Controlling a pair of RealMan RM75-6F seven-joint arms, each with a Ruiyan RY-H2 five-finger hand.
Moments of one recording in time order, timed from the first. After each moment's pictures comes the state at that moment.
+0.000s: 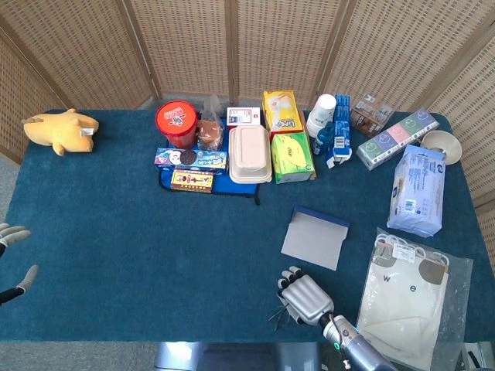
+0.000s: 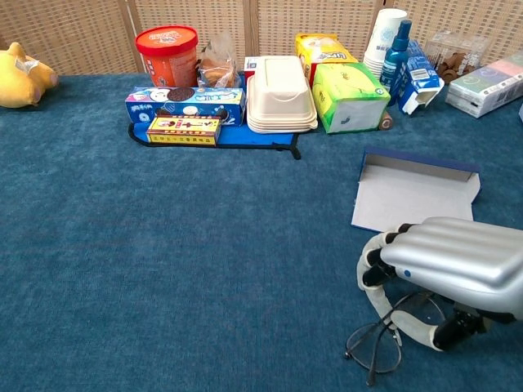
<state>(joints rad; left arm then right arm) 0.00 -1.08 -0.02 -1.59 1.62 1.68 -0.32 0.60 -1.43 -0.14 -1.97 -1.14 1.02 -0.77</state>
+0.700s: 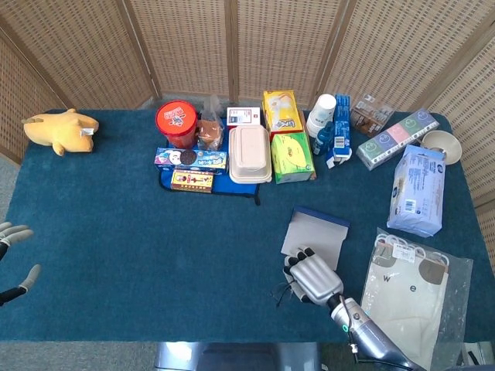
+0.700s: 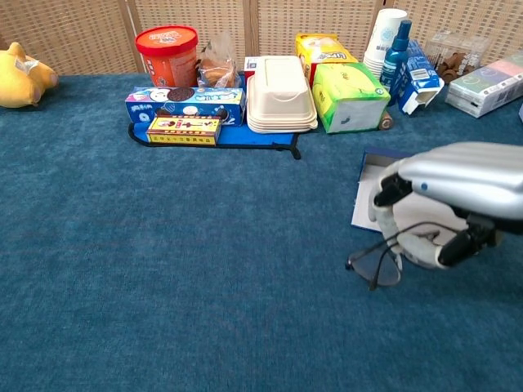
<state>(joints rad) 0.00 -1.09 -0.02 -1.60 1.63 1.68 -0.31 0.61 -1.31 -0.04 -2.03 -1.15 1.05 -0.67</state>
